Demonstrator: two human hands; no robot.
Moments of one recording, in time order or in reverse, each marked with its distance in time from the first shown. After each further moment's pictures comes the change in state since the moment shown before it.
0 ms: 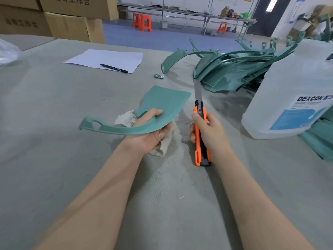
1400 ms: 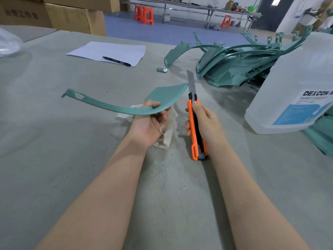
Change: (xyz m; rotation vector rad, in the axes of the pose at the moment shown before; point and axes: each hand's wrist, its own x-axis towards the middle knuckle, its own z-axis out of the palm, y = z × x) left_hand -0.004 0.002 -0.001 -0.224 0.053 0.000; right_hand -0.003 -0.008 0.016 0.025 -0.058 0.004
